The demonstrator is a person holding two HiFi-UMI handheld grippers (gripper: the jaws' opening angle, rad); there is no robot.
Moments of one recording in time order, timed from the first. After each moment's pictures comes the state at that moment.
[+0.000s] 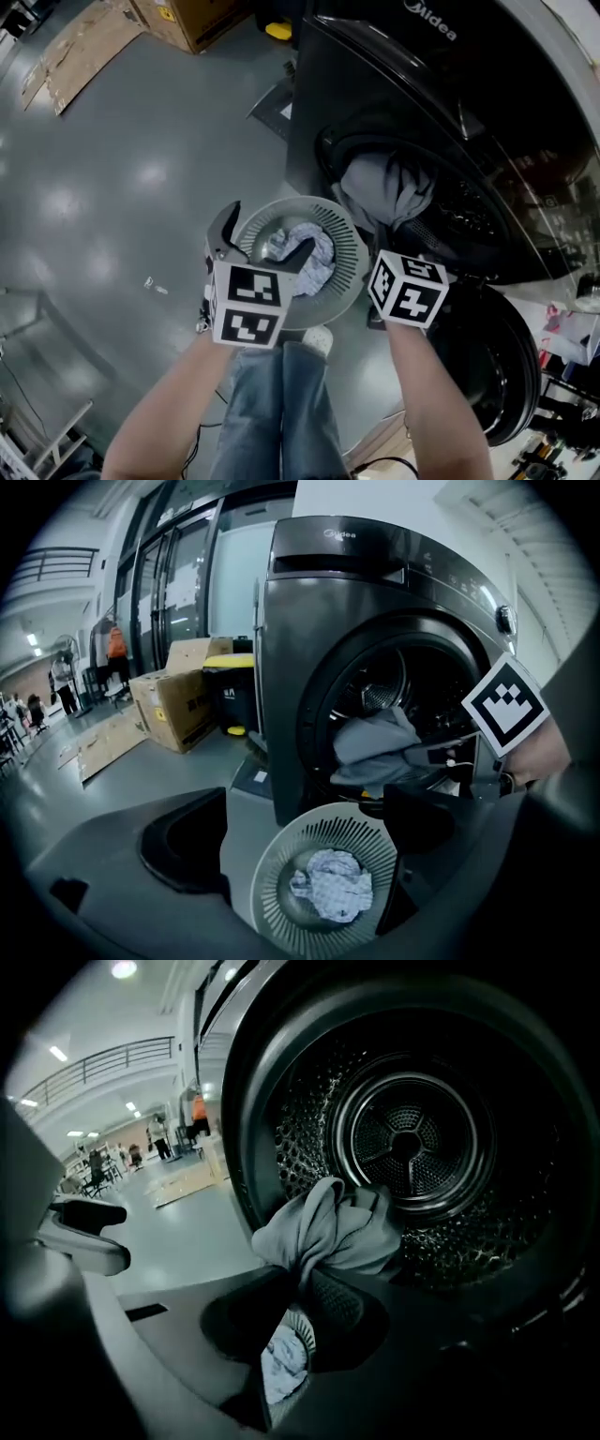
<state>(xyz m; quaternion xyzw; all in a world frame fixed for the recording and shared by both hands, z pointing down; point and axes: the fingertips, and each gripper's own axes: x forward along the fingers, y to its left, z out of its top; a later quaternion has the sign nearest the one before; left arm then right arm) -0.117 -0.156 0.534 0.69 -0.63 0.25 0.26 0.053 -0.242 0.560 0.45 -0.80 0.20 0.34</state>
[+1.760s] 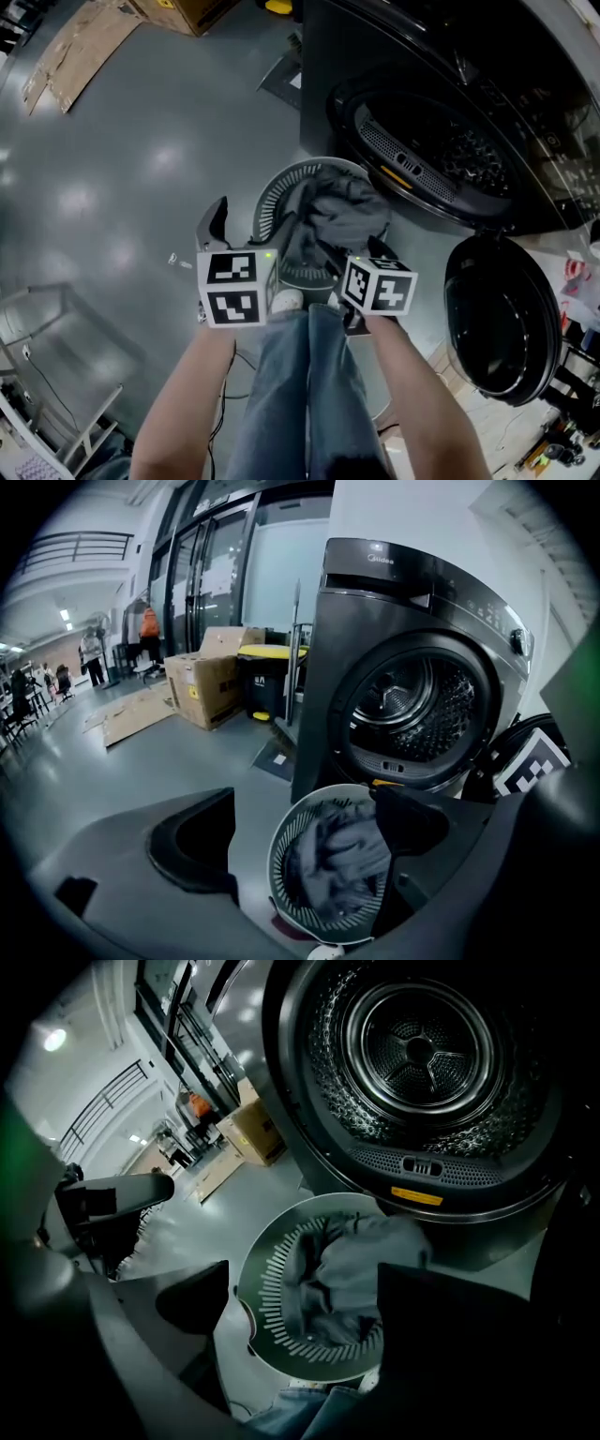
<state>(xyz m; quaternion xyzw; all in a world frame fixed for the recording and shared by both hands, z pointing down) -0.156 -0.088 0.530 0.63 -0.67 0.22 0.31 0.008 -0.091 0.617 0.35 -0.78 0.39 0.35</state>
